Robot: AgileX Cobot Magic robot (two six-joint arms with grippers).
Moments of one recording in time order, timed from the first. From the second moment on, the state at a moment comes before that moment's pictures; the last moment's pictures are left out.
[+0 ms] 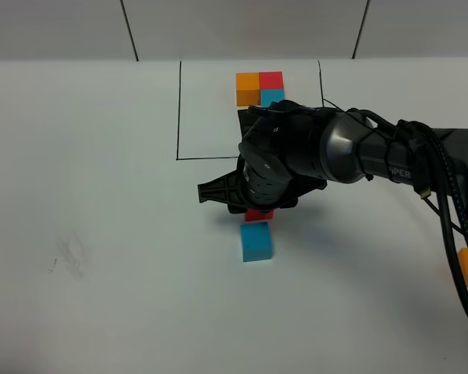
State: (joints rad) left arm -0.04 0.03 -0.51 0.09 1.08 -0.04; right arm 0.77 2.10 -1.42 -0.24 0.67 0.83
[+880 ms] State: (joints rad) left arm -0.04 0.03 -0.51 0.09 1.08 -0.04; right arm 0.78 2.13 -1.42 -0.24 0.67 0.85
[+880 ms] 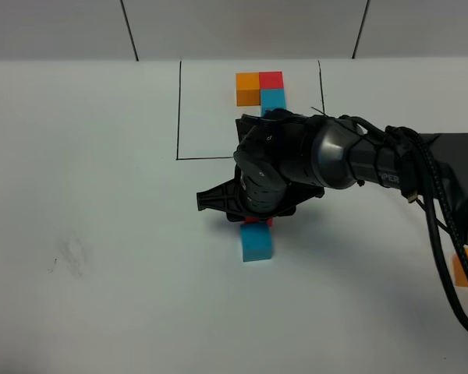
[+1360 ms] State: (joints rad) left arm -0.04 0.03 -0.51 0.11 1.08 -0.04; right arm 0.78 2.17 -1.43 -0.24 0.66 0.85
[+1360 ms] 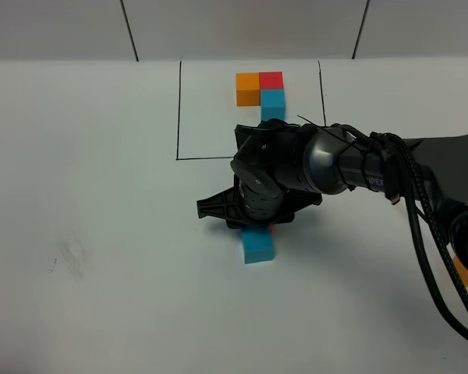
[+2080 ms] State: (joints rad) left arm -0.04 0.03 -0.51 0.11 1.08 -0.04; right arm 0.78 2.17 -1.43 -0.23 0.64 0.84
